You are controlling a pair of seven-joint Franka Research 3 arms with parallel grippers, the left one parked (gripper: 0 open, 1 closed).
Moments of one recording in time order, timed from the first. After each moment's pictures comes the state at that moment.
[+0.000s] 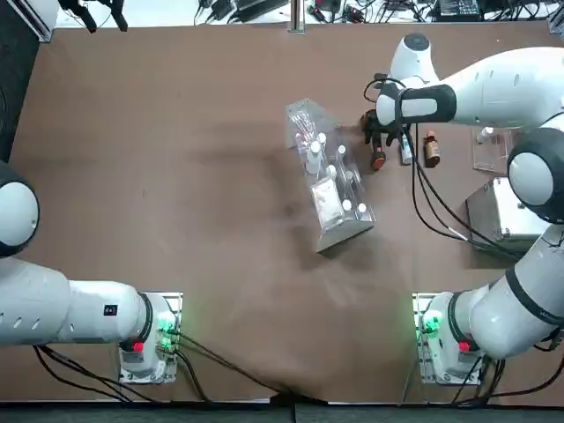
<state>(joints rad) 0.41 0.34 -0.03 -2.17 0.09 2.44 0.40</state>
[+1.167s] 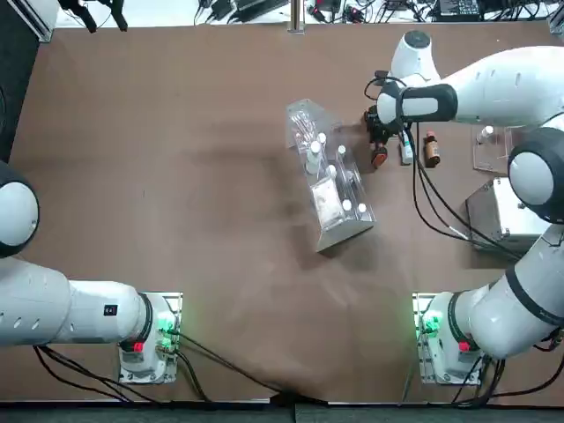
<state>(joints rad) 0.40 0.32 -0.04 -2.16 0.07 2.43 0.40</state>
